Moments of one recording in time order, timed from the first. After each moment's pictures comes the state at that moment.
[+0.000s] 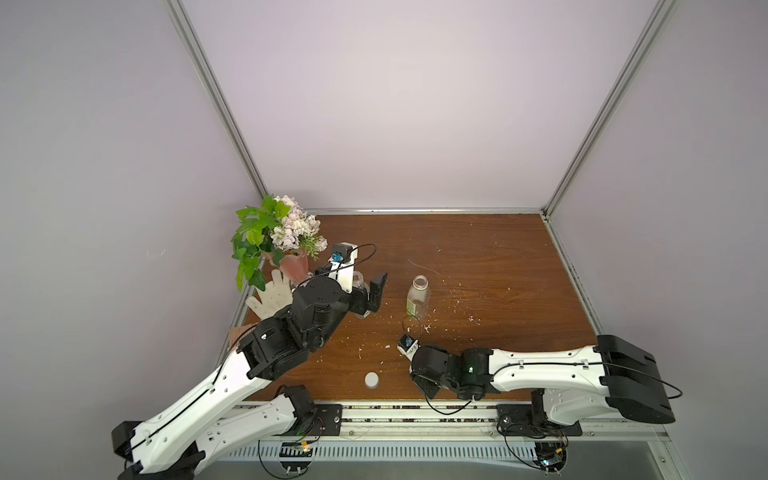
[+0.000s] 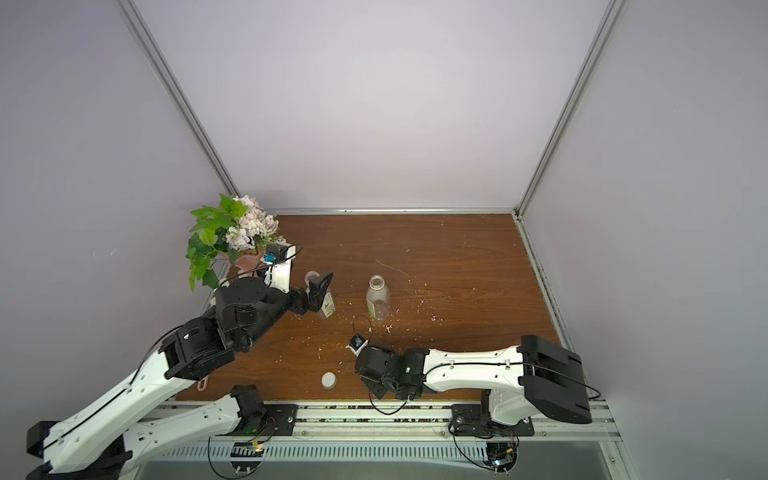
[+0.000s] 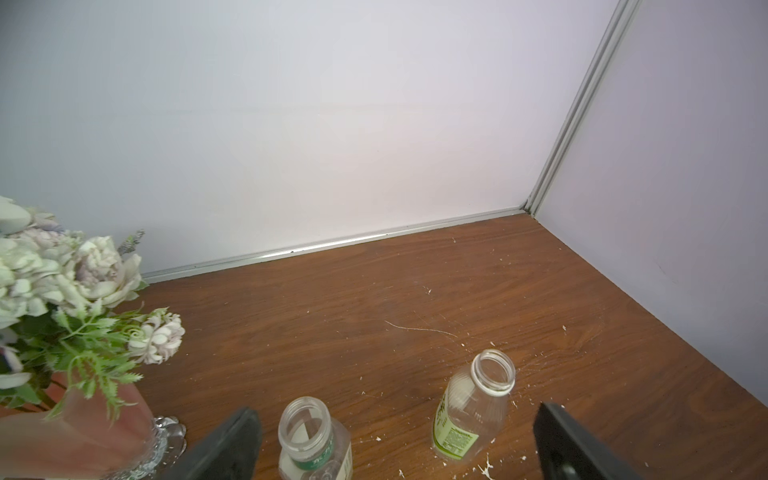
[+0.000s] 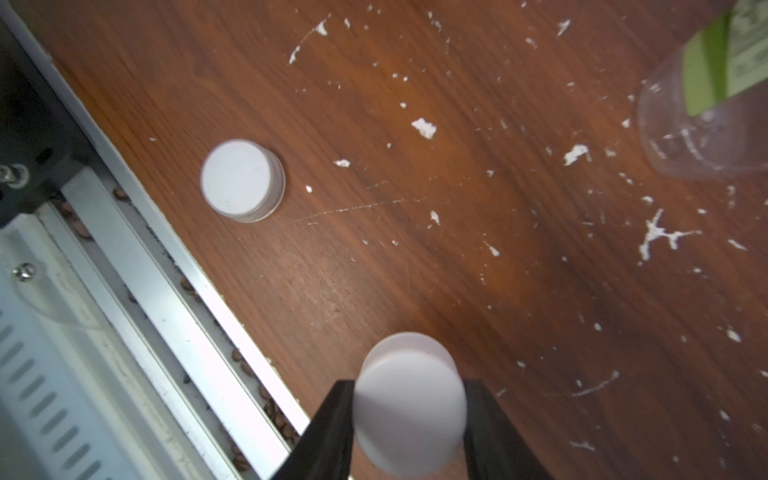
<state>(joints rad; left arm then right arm) -0.89 0.82 1.02 -0.50 -0.46 -0.22 1.37 1.36 0.78 -0.43 0.26 0.45</state>
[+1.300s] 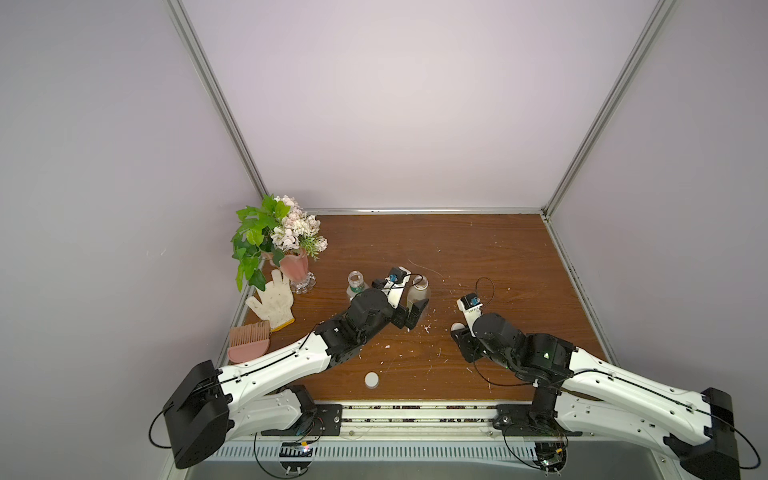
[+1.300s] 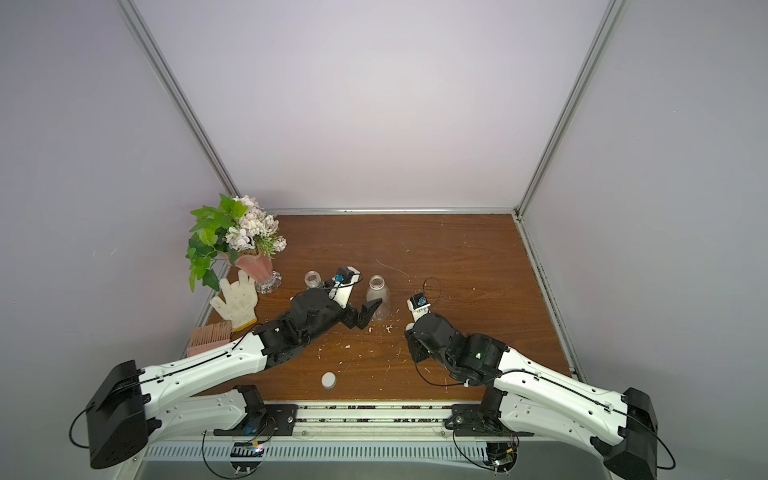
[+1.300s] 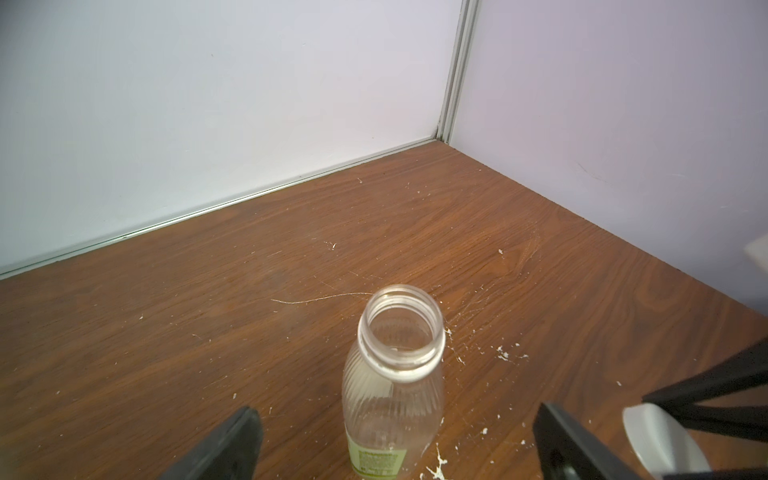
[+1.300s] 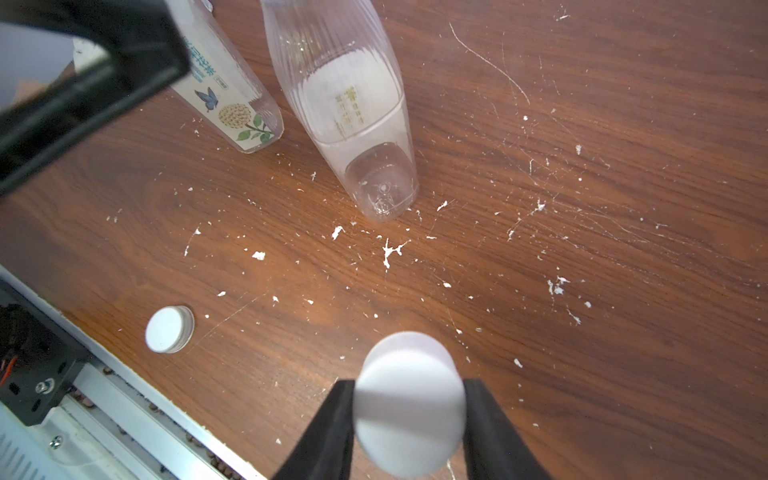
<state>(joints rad) -0.90 1.15 0.64 0.19 -0.20 -0.13 1.07 0.88 0.71 -0.64 0.33 0.52</state>
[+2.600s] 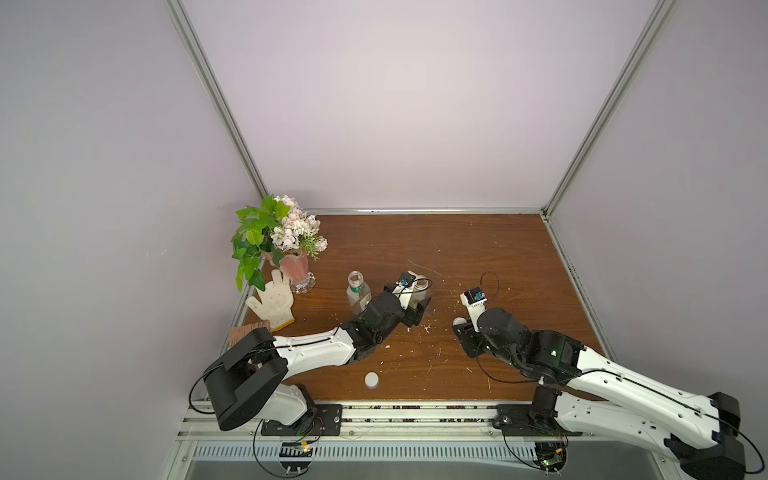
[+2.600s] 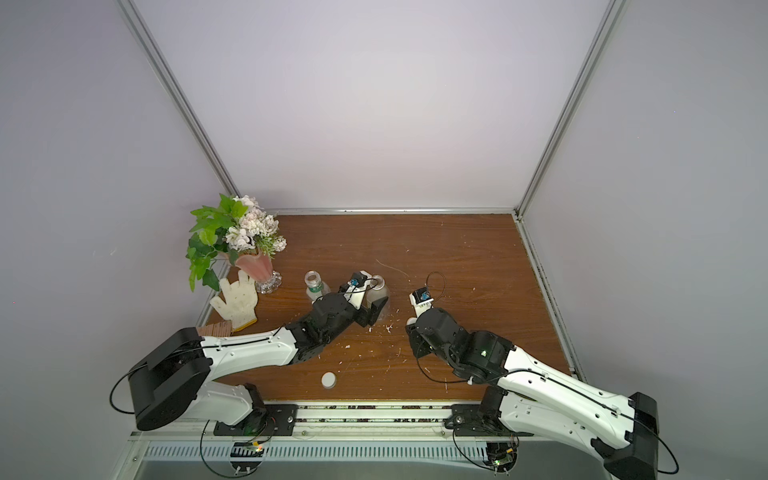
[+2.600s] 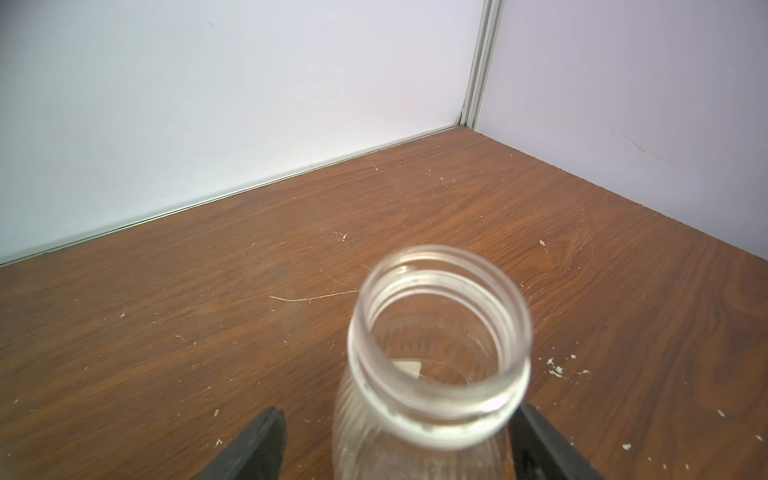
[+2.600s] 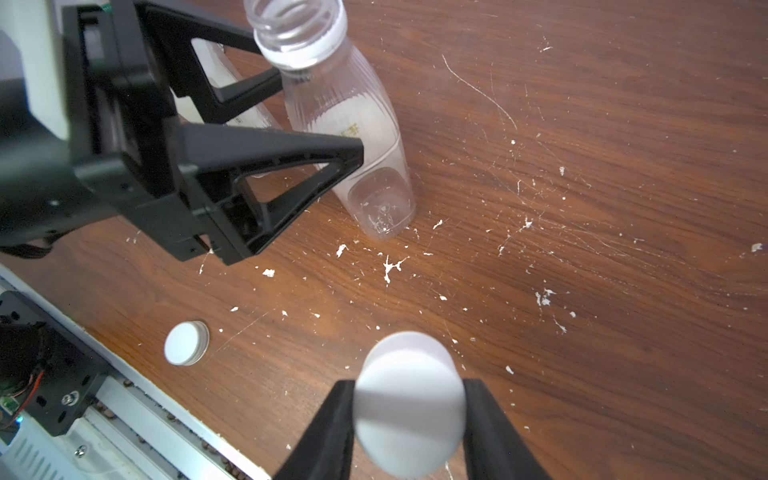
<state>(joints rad) -0.90 1.41 0.58 0.53 -0.26 -0.09 1.04 0.87 0.77 -0.69 0.34 0.51</state>
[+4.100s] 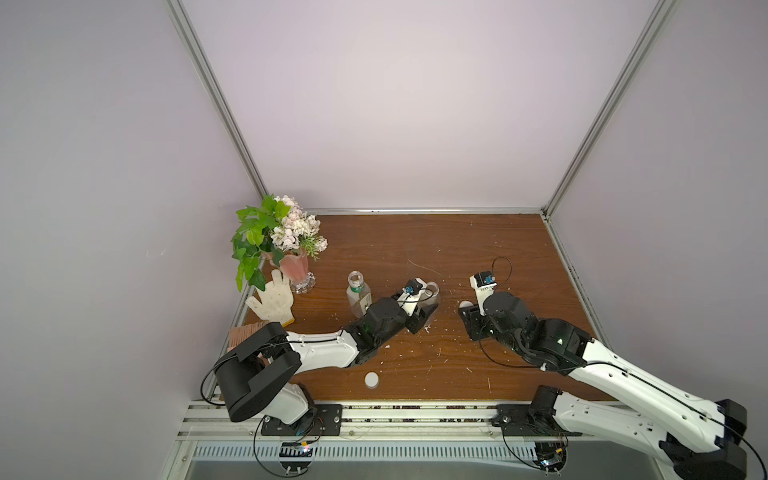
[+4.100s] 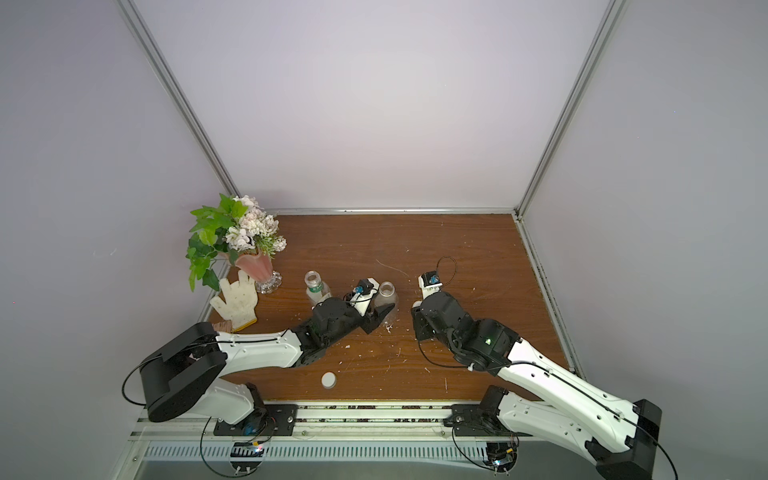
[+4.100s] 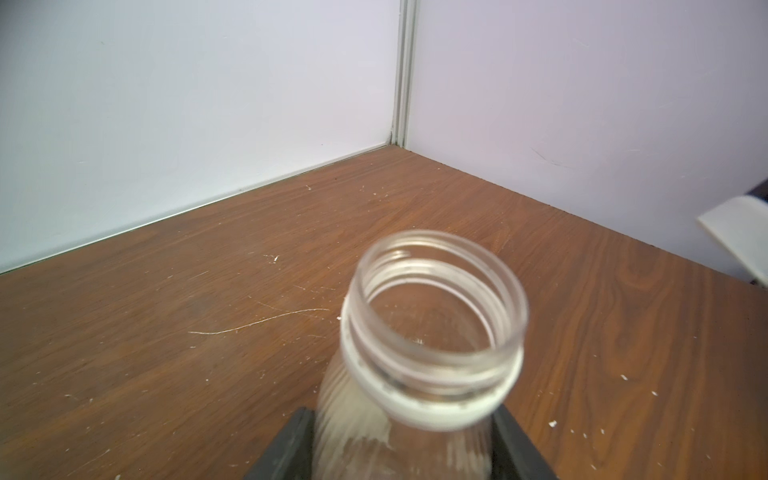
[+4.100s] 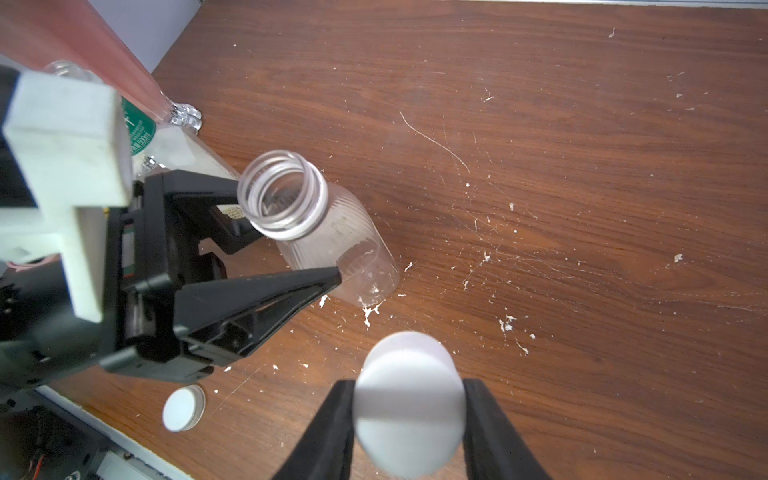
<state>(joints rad) -0.91 1.47 0.54 0.71 -0.05 -0.06 0.95 0.91 0.89 -0.72 0.37 0.52</state>
